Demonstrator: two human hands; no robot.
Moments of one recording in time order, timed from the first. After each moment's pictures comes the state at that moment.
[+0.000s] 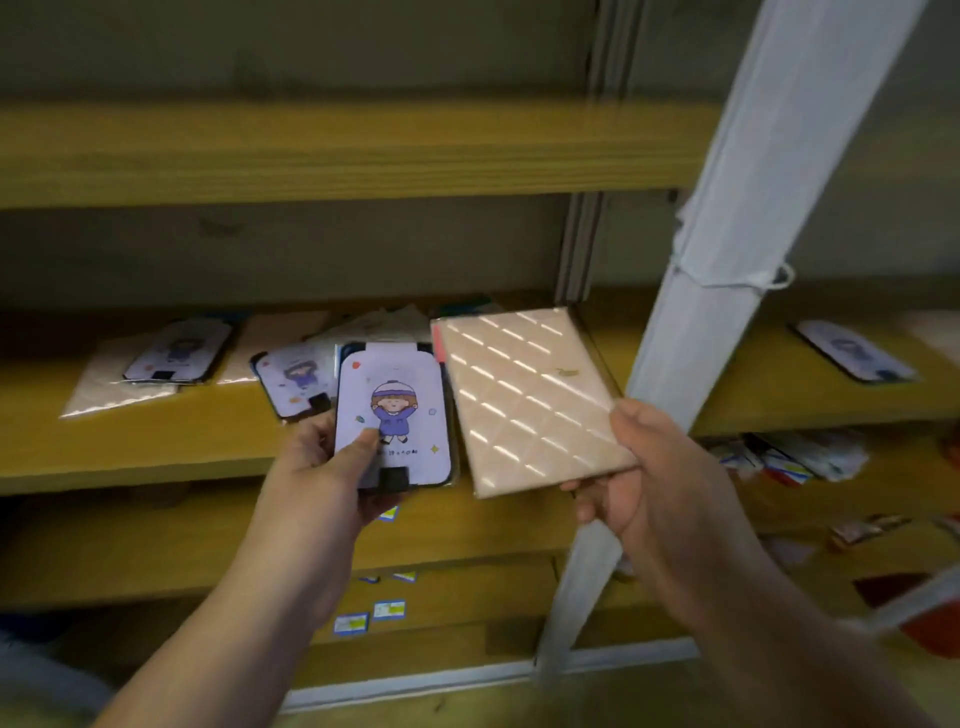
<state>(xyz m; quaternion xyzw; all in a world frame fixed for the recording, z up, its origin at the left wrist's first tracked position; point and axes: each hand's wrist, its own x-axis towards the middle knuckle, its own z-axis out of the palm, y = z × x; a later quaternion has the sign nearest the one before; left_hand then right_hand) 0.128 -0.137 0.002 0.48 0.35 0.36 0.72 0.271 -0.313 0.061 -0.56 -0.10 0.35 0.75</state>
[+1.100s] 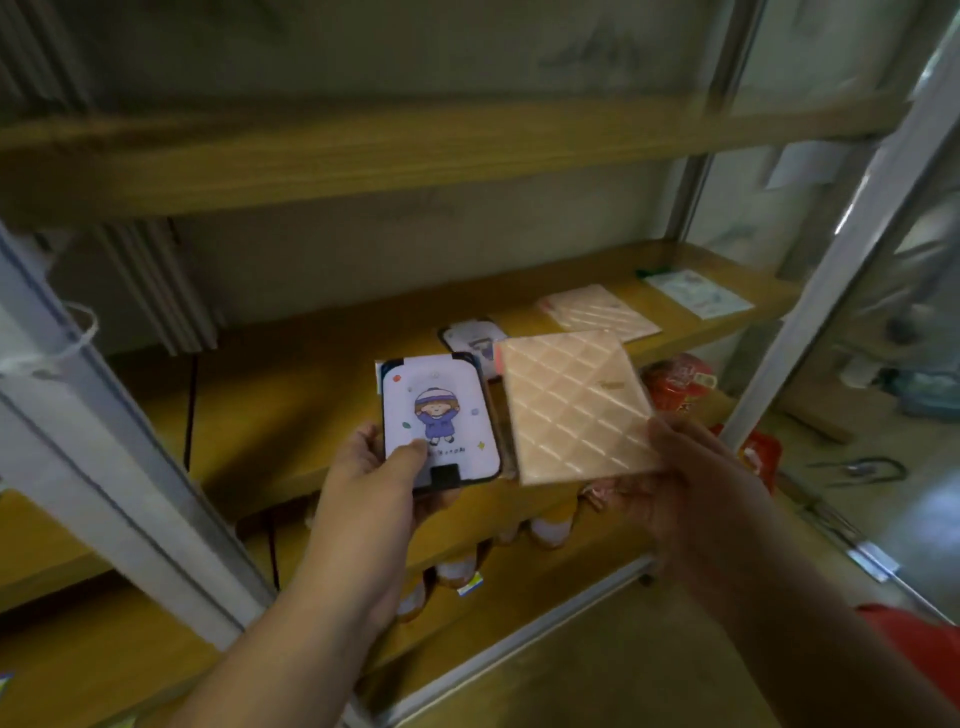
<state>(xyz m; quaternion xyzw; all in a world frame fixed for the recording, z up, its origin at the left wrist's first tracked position) 0.454 -0.417 0.007 0.52 0.27 0.19 0.79 0.541 -0.627 0.025 -0.53 0.02 0.18 0.83</state>
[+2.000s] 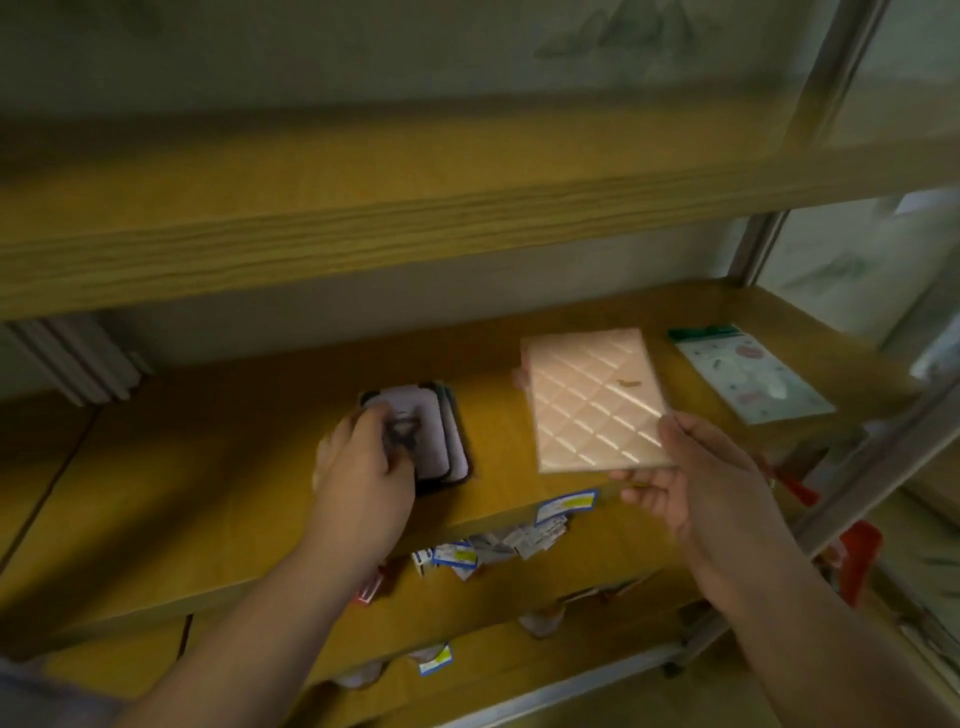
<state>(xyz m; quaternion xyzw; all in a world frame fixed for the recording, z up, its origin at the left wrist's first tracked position) 0.655 -0.415 -0.018 0.87 0.34 0.21 0.28 0.795 -0.648 -0.006 -0.59 -0.02 0.21 0.78</state>
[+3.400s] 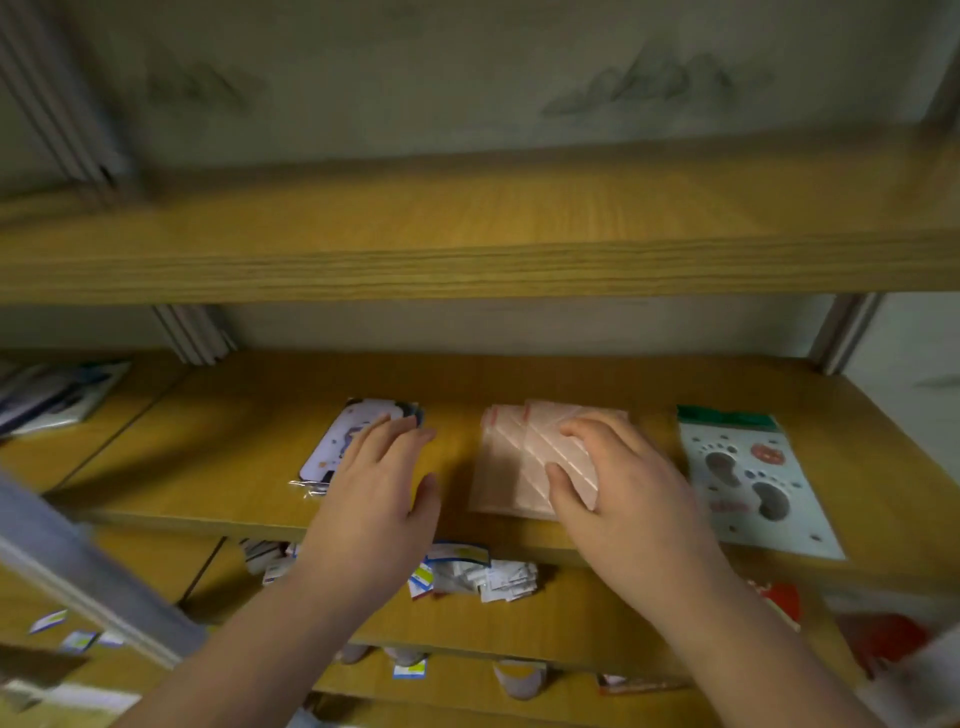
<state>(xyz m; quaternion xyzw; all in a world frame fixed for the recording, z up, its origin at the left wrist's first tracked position) 0.713 -0.542 0.013 0.90 0.36 0.24 0.10 0.899 -0.677 0.014 -0.78 -0.53 -0.07 0.33</state>
